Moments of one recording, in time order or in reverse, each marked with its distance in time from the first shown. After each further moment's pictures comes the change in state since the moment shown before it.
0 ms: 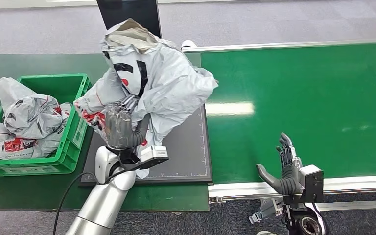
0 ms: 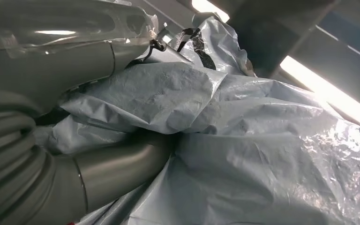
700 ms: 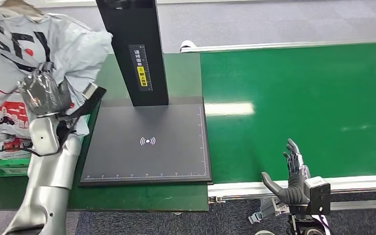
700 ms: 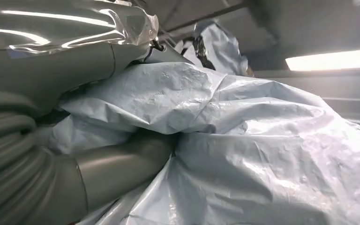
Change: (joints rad) left arm -0.233 0.216 0.360 0.114 -0.544 0.000 0.588; right arm 0.100 -0.005 -0.020 -0.115 0.034 -0.038 -0.009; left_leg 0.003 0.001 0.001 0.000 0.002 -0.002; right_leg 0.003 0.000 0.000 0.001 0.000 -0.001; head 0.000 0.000
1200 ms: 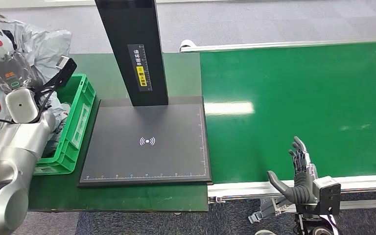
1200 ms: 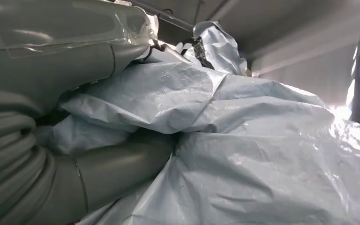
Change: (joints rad) left arm -0.329 0.258 -0.162 0.535 -0.075 -0.177 0.407; right arm -0.013 -0.045 -0.001 -0.012 -0.047 0.015 -0.004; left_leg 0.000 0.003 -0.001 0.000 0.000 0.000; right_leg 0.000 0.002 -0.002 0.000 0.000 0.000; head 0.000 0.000
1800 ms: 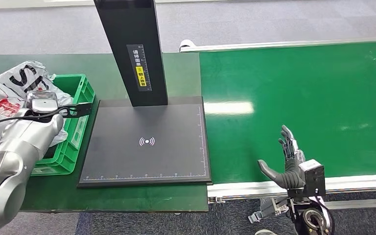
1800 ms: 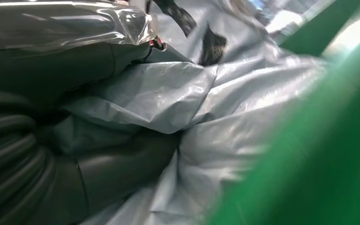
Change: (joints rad) left arm -0.077 0.001 -0.239 0.219 0.000 -0.861 0.015; right arm -0.139 0.002 0.044 0.131 0.056 0.022 -0.001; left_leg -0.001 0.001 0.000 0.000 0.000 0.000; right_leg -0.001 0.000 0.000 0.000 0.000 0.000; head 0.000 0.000
